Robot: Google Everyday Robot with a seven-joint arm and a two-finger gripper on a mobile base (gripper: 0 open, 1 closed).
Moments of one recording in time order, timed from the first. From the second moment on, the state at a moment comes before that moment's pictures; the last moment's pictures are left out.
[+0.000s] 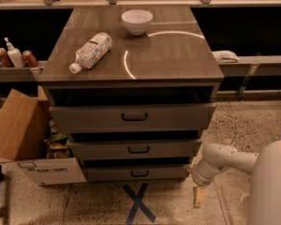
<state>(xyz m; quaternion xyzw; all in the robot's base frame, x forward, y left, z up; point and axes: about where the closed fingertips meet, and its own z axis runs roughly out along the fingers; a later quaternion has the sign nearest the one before) 0.496 -0.238 0.307 -0.71 0.69 0.13 0.09</state>
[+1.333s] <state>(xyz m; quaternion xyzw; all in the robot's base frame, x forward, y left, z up) 0.576 -0.224 0.223 -0.71 0.68 0.12 0.16</state>
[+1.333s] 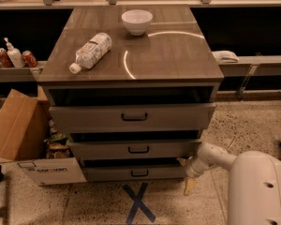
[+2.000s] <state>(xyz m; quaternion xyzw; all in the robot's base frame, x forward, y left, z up) 0.594 -0.207 0.185 -0.70 0.68 0.14 0.15</state>
